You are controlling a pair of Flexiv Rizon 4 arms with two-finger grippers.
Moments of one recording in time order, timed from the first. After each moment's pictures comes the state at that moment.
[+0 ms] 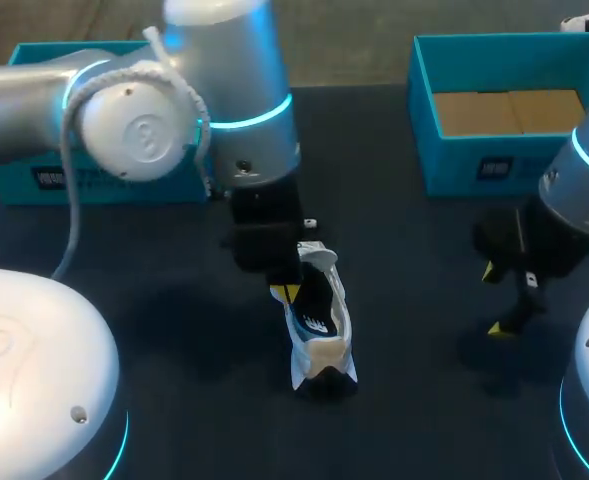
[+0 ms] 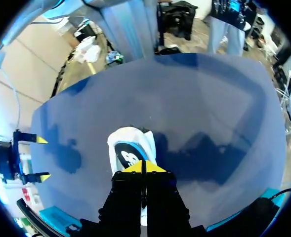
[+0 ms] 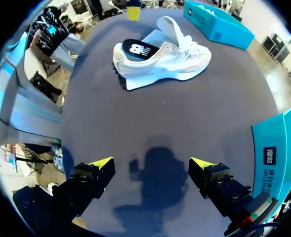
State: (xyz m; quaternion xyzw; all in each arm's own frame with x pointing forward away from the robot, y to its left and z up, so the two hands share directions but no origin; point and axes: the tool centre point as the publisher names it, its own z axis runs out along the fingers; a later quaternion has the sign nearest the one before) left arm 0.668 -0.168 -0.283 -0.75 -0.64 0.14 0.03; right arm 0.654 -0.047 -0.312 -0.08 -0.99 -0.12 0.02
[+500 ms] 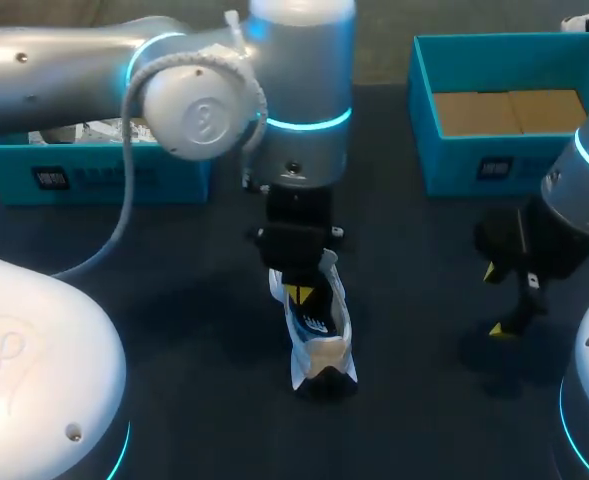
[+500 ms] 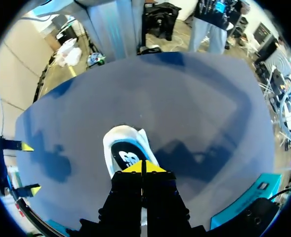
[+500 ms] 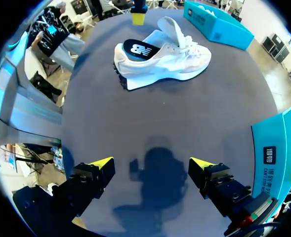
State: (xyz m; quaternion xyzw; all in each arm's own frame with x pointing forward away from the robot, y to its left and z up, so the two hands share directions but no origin) left arm 0.672 -0.182 -0.292 -0.78 -0.61 0.08 0.08; right arm 0.653 -0.047 -0.311 -0.08 -0.99 -0.12 0.02
